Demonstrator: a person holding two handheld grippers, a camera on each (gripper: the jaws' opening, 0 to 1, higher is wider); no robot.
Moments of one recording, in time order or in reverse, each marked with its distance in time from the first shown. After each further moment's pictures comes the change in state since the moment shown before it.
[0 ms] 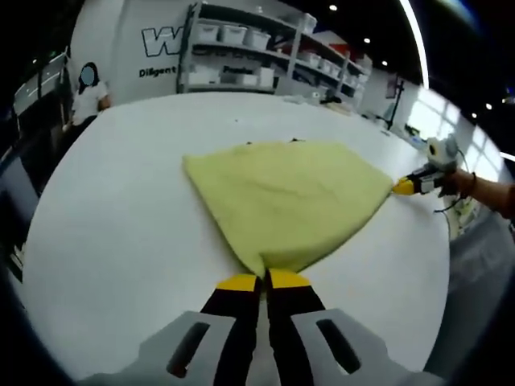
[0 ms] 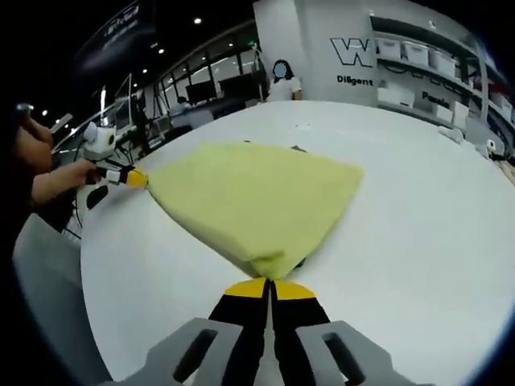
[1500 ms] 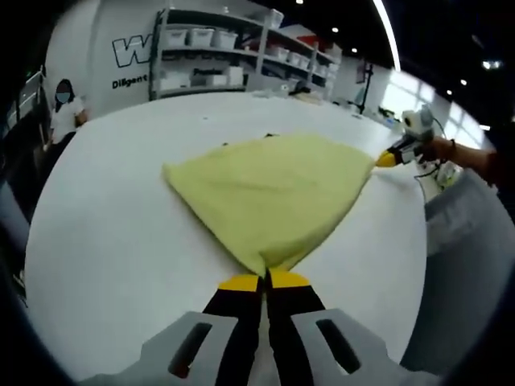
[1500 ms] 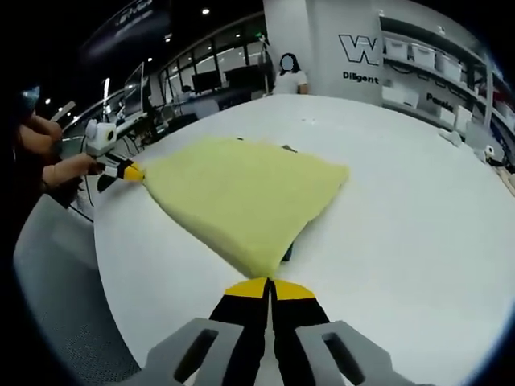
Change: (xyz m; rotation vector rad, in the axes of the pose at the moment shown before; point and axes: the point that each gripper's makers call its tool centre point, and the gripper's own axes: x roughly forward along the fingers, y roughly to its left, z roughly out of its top) left arm -0.040 -0.027 -0.037 0.114 0.017 -0.109; right arm -0.043 0.020 -0.026 -0.031 0.053 -0.004
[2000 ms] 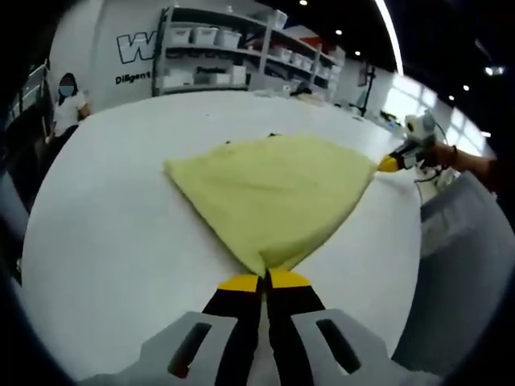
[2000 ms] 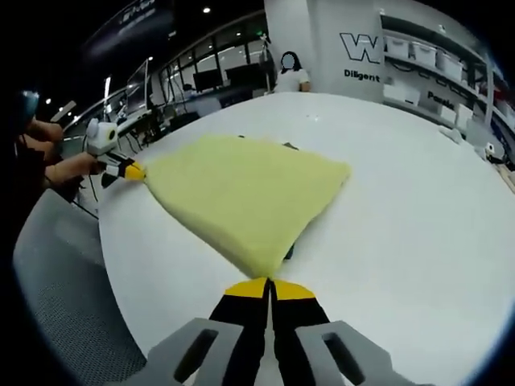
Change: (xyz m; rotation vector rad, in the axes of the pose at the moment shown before) left arm -0.006 -0.005 -0.009 -0.077 -0.002 0.006; right arm -0.005 0.011 -0.010 -0.001 0.013 0.003
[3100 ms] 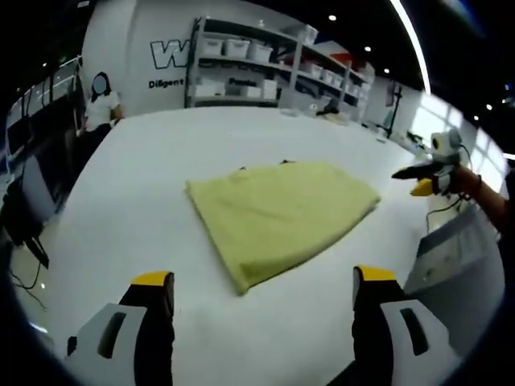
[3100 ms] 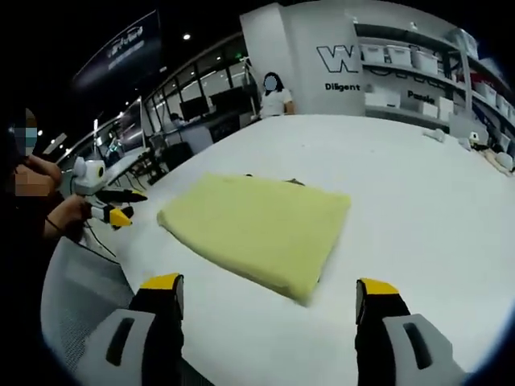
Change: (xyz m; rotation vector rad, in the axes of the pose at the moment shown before) left arm -0.050 -0.030 0.028 -0.054 -0.081 0.166; right arm -0.044 0.042 0.043 0.123 -0.118 -0.023
